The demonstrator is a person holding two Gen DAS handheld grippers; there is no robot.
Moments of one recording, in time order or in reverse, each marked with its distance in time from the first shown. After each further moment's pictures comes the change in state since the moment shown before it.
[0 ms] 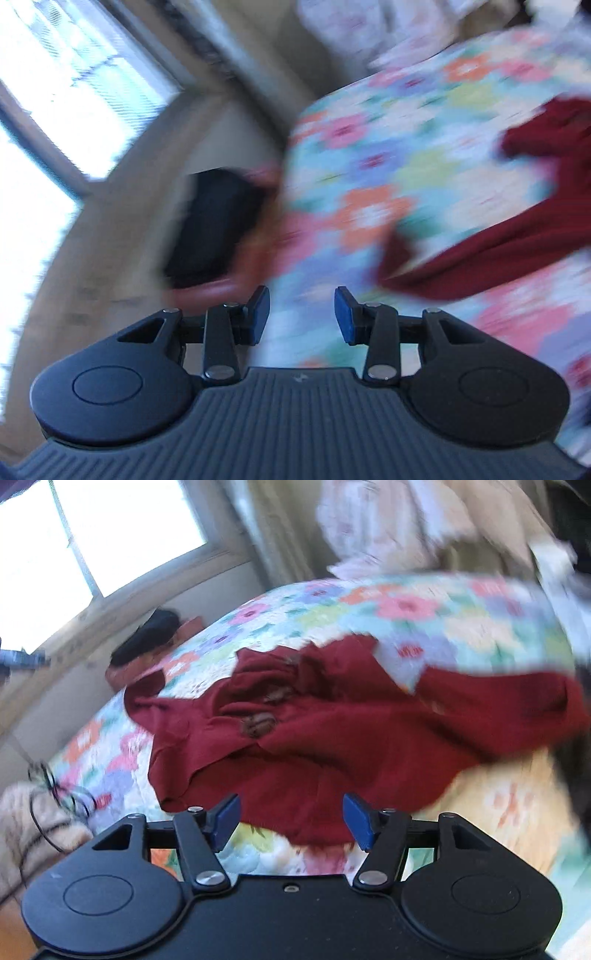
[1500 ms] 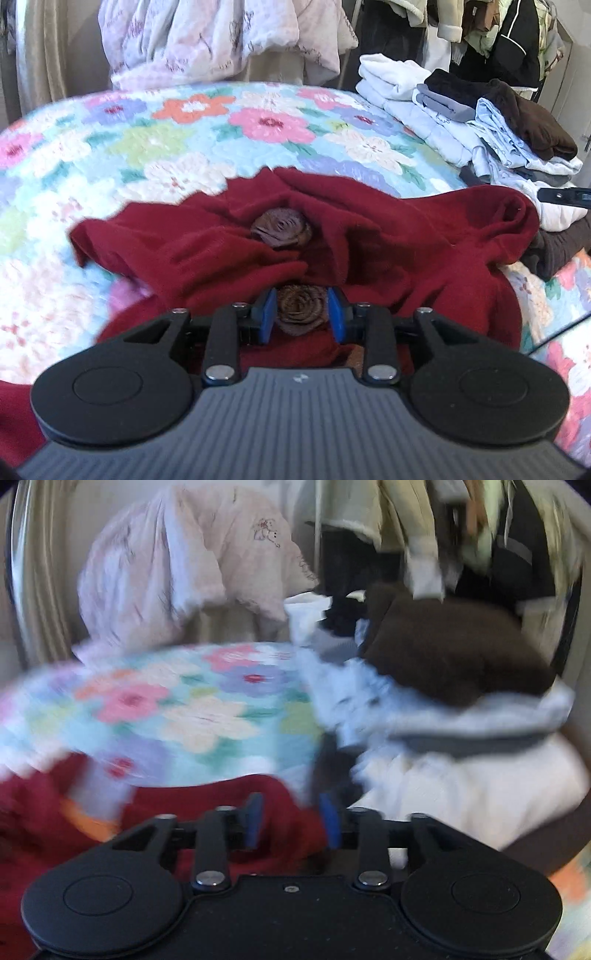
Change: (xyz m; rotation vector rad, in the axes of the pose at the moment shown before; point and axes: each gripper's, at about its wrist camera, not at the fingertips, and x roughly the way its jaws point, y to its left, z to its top) left arm 0.143 -0.334 0.112 -0.180 -0.150 -0.657; right arm -0.011 -0.089 0.088 0.176 -0.268 -0.726
